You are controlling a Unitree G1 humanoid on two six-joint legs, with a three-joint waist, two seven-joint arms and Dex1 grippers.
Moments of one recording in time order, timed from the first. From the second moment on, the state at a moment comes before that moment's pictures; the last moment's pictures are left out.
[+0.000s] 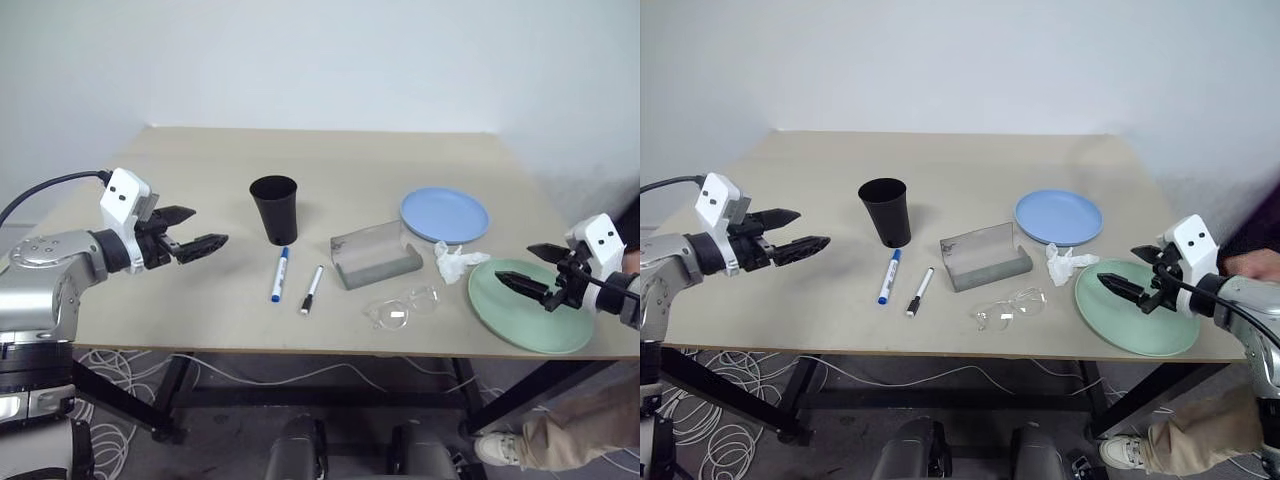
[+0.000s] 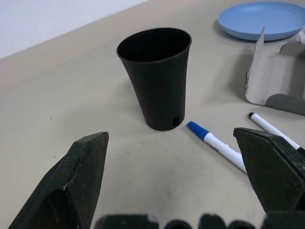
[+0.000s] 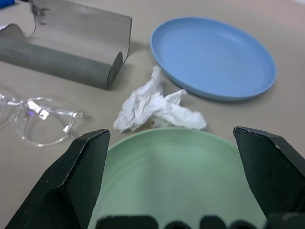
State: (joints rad) left arm -0.44 0.89 0.21 0.13 -0.41 0.57 -0.97; right arm -0.14 -0.87 -0.27 -0.13 0.42 0.63 0.85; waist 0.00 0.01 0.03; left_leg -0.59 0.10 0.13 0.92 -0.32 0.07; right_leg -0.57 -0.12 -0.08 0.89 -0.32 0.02
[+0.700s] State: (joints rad) left arm -0.35 0.86 0.22 0.01 -0.42 0.62 -0.93; right arm -0.13 -0.88 -0.29 -0.08 0.43 0.64 0.87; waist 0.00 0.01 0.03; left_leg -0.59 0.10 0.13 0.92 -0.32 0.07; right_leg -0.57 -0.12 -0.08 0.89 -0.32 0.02
